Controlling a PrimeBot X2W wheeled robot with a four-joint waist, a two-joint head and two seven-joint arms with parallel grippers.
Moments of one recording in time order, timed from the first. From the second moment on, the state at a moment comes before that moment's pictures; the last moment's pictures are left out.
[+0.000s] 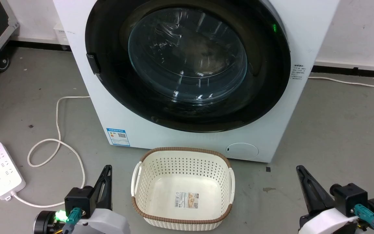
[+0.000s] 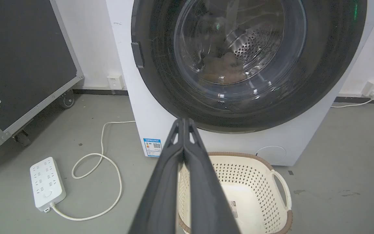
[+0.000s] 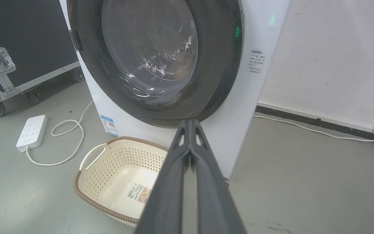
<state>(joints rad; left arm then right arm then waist) 0.02 0.05 -0.02 0.03 -0.04 -0.01 -0.06 0.03 -0.06 0.00 0.02 0.03 0.13 -0.05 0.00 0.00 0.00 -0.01</state>
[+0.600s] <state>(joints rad) 0.02 0.05 -0.01 0.01 -0.01 0.00 -0.02 0.02 -0.06 0.00 0.01 0.01 0.13 -0.02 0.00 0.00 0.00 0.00</state>
